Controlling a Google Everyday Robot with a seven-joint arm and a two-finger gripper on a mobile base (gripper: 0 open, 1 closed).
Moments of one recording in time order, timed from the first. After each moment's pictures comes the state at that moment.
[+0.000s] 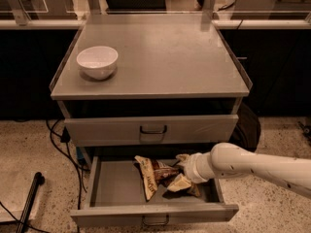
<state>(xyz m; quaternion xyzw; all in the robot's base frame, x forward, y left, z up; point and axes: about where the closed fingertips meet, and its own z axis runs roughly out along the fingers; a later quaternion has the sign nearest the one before) 0.524 -0.097 0.485 -0.56 0.76 0.14 0.30</state>
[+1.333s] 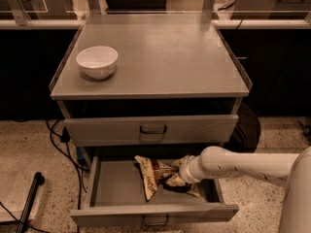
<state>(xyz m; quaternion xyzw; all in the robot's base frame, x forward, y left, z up) 0.550 -0.089 0.420 -0.56 0.77 0.13 0.28</state>
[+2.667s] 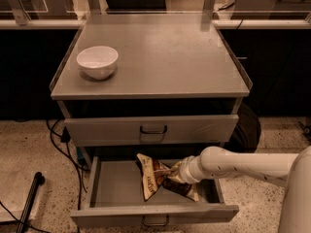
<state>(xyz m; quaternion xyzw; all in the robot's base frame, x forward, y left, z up) 0.550 -0.089 0.419 -0.56 0.77 0.13 0.28</state>
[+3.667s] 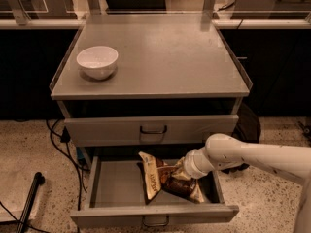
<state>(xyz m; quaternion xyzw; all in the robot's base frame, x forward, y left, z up) 0.535 -0.097 0.464 -0.61 0.74 0.15 0.25</state>
